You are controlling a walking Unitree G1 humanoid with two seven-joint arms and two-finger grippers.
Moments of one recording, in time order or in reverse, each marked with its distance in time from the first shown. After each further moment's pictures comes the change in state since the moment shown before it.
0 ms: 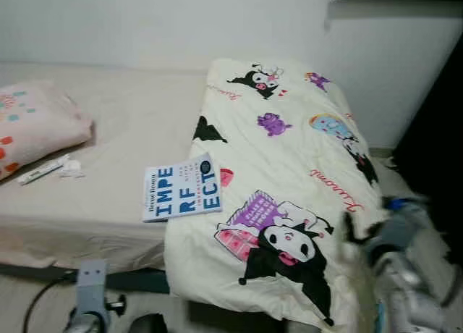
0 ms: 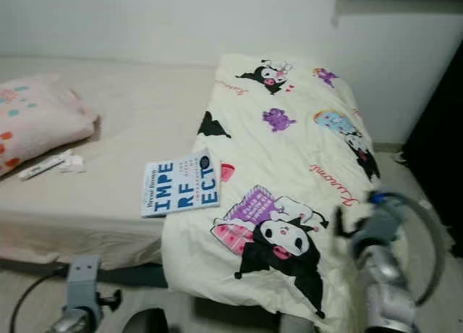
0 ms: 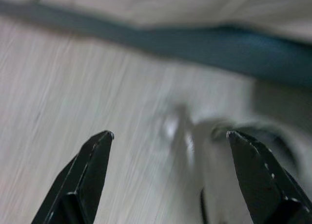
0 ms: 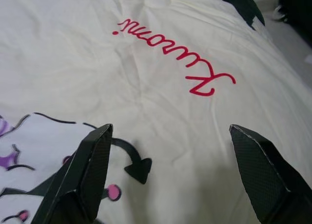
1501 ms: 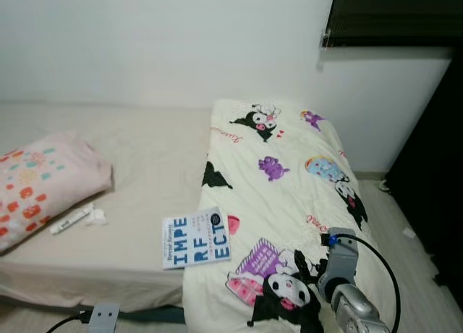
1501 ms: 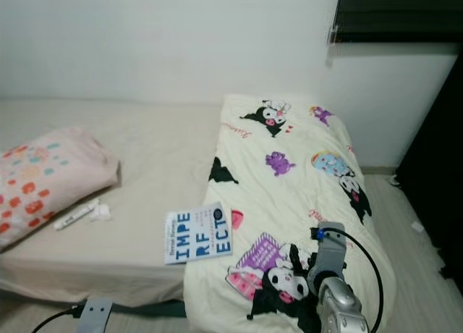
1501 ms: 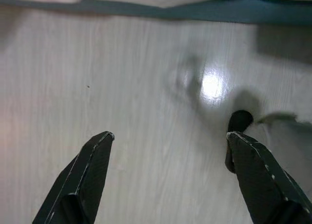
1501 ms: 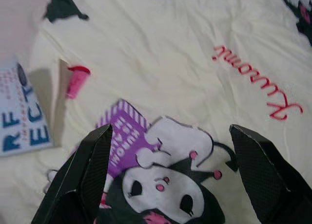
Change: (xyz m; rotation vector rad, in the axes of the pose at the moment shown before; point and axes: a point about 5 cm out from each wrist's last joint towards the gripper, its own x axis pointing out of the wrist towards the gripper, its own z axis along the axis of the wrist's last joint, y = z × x) left arm -0.015 -0.008 -0.055 0.155 0.233 -0.030; right arm 0.000 0.034 -0.085 -0.076 0.171 0.170
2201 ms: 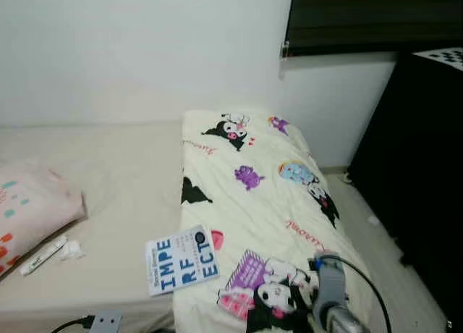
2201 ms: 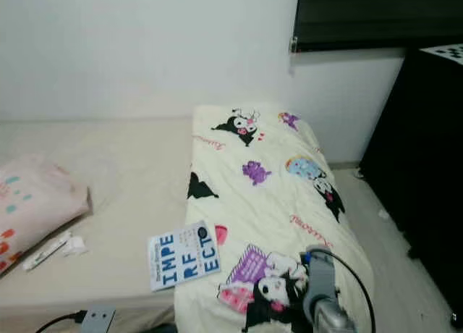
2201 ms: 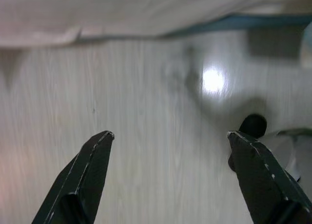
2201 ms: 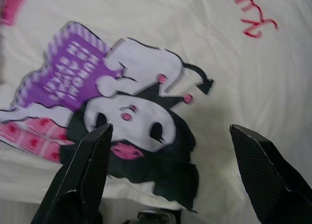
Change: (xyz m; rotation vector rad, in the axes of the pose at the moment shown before) left arm -0.002 0.003 -0.012 0.021 0.044 0.008; right arm -0.008 -0.005 -0.059 -0.101 0.230 -0.013
